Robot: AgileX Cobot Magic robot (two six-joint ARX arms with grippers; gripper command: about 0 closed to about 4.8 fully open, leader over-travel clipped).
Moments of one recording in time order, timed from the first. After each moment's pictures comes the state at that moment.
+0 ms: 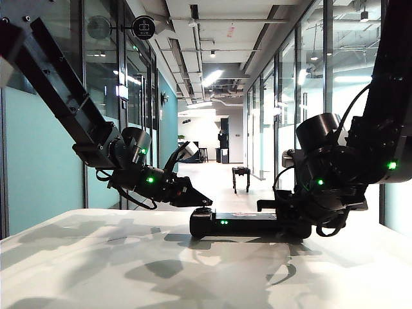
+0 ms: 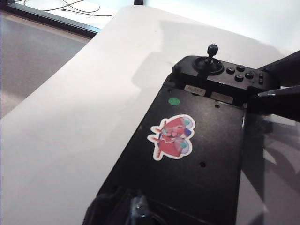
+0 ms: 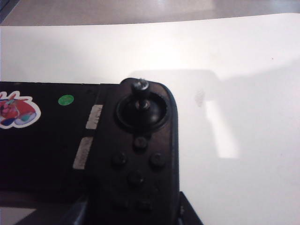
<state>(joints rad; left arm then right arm) -0.27 2.60 1.92 0.11 0.93 0.41 0.36 2.19 0.95 0.79 0.28 0.19</state>
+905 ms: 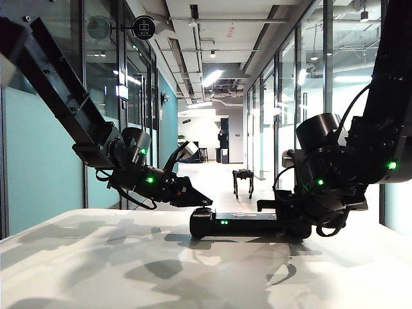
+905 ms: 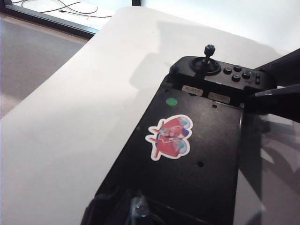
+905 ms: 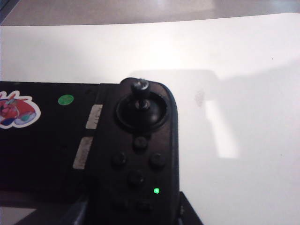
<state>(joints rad) -0.27 2.60 1.92 0.10 0.94 0.42 0.36 2.19 0.94 0.79 0.28 0.19</state>
